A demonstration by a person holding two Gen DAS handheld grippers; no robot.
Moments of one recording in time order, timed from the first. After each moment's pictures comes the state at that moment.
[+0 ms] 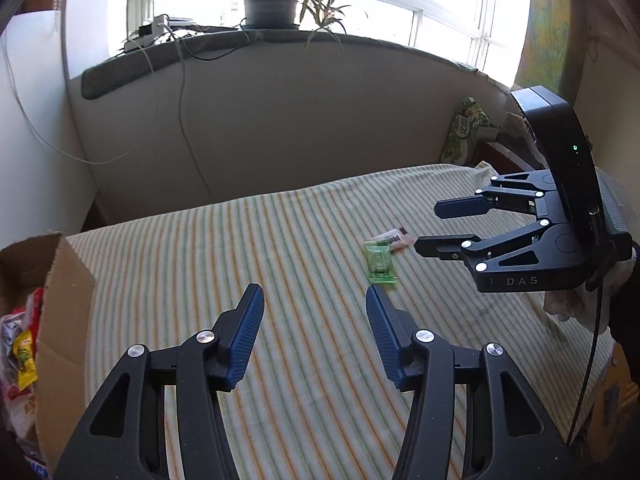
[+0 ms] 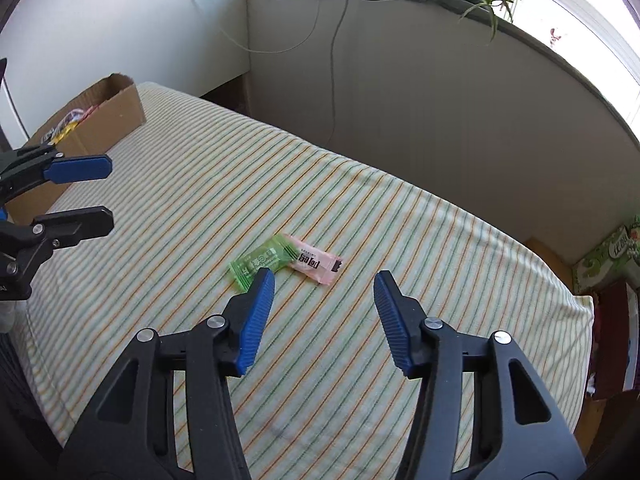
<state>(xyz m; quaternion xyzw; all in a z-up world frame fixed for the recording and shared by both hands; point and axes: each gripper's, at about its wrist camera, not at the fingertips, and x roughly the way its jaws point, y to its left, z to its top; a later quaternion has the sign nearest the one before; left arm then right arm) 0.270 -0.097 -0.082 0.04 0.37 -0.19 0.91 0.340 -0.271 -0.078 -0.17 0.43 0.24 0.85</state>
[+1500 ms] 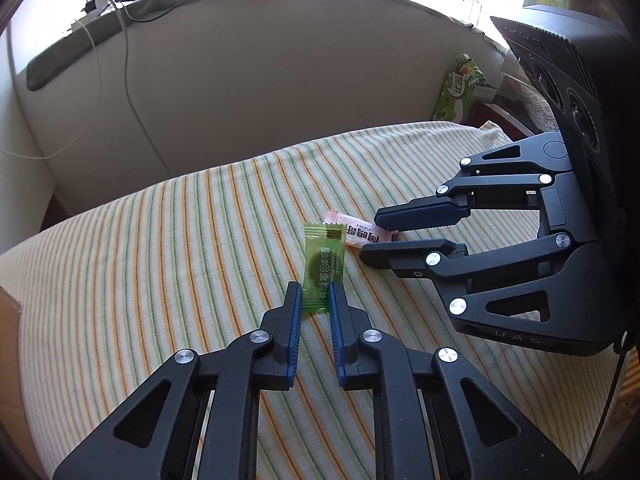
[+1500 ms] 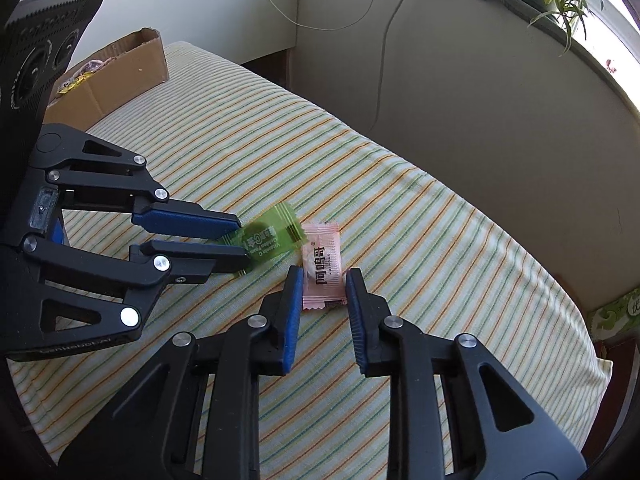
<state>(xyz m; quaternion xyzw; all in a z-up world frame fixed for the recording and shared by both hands) 0.317 -0.146 -0.122 0.06 0.43 -0.21 0.88 0.364 -0.249 -0.110 -0.22 0.43 0.31 0.82</state>
